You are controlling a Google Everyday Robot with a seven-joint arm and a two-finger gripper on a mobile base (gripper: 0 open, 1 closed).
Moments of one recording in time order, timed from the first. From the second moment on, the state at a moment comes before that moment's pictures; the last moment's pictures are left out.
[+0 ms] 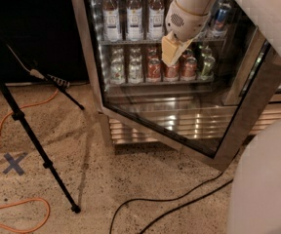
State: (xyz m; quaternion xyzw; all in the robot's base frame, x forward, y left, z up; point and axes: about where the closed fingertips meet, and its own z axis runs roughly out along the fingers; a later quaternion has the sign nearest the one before) arm 0.631 -0.092 0.908 -0.39 0.91 0.08 0.11
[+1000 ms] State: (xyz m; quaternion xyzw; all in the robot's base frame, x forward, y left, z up) arm 0.631 -0.092 0.908 -0.39 0.91 0.08 0.11
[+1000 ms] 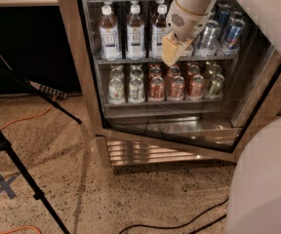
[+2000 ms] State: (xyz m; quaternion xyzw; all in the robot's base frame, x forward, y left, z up) arm 0.631 -0.092 0.908 -0.39 0.91 0.08 0.11
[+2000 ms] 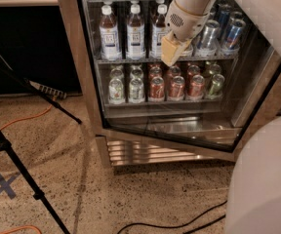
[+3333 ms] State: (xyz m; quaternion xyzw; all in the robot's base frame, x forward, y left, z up) arm 0.631 -0.092 0.908 -0.39 0.91 0.08 0.11
